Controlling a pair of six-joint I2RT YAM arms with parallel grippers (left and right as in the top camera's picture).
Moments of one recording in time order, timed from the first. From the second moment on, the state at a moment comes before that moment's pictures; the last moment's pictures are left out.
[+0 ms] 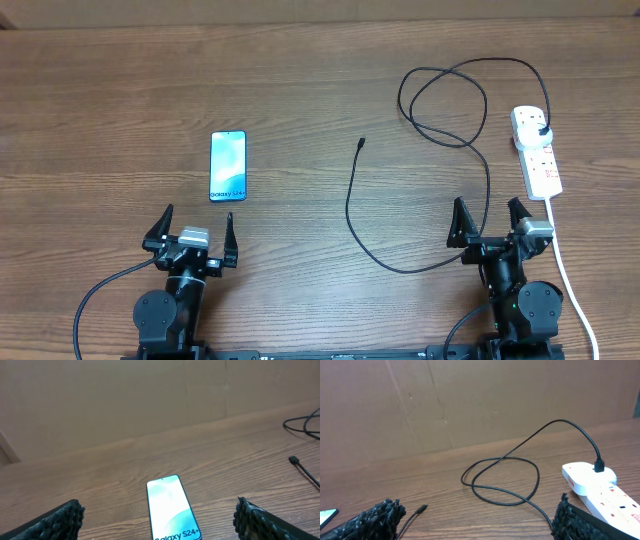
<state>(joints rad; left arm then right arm) 0.03 0.02 0.01 -0.07 0.13 0.16 0.04 0.01 0.02 -0.04 -0.02 0.20</state>
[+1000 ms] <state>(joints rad) 0.03 0.02 0.01 -0.05 0.23 0.12 0.04 0.01 0.02 -0.03 -0.02 0.20</state>
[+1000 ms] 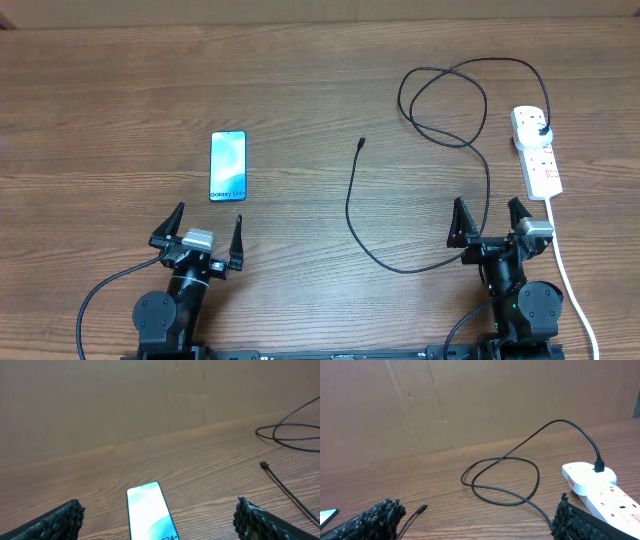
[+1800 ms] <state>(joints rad) 0.03 0.51 0.42 -0.08 0.23 0.00 0.04 0.01 0.02 -0.03 -0.02 0.20</state>
